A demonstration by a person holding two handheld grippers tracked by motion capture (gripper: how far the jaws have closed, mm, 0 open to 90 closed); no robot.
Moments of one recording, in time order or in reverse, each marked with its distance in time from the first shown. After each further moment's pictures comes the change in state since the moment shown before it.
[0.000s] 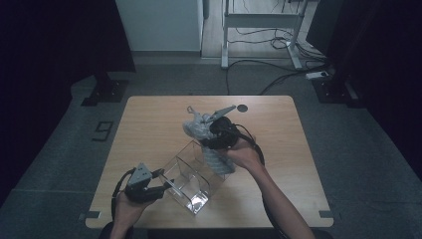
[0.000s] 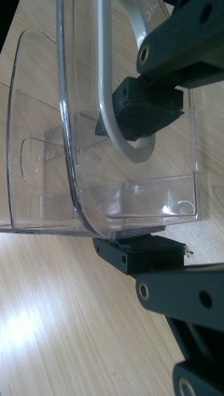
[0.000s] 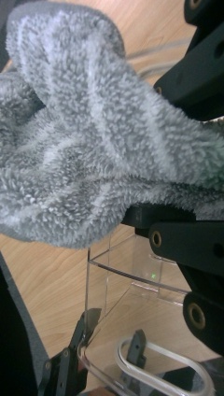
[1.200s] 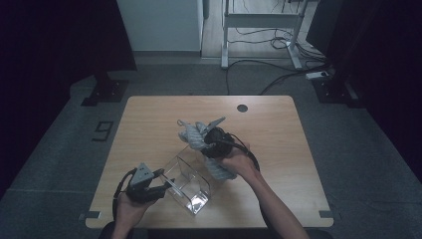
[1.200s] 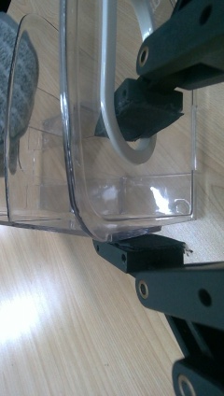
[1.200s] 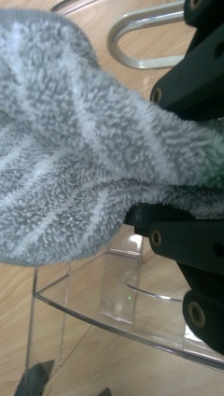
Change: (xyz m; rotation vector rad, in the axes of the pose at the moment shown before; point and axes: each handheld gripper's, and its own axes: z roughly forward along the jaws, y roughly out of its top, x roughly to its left) left arm -0.005 0.003 0.001 0.024 0.041 -0.013; right arm 0.004 -0.024 0.035 0.111 -0.060 -0.034
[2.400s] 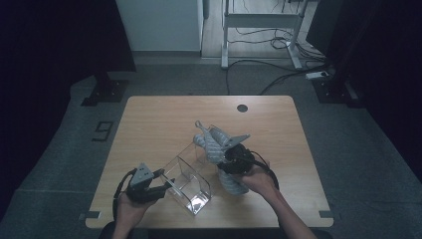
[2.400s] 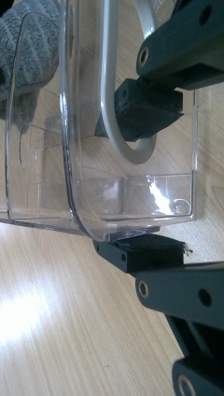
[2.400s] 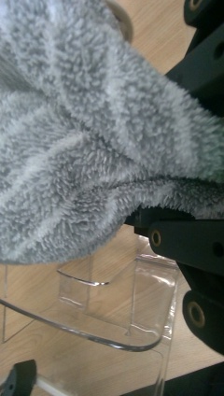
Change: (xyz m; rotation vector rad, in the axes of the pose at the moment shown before) left arm 0.000 -0.001 0.000 -0.010 -0.001 -0.007; right arm 0.004 -0.068 -0.029 -0.054 0.023 0.041
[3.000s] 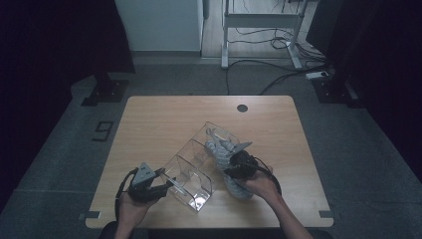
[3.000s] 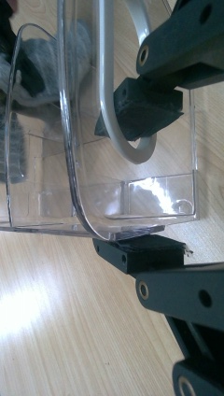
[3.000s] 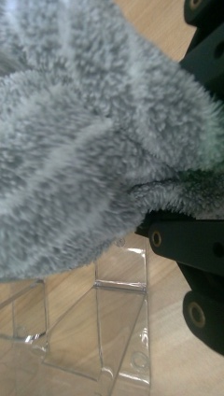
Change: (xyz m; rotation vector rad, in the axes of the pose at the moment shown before) left arm -0.002 0.002 0.005 -0.007 0.023 -0.017; right arm -0.016 -0.035 0.029 0.070 -0.033 0.033
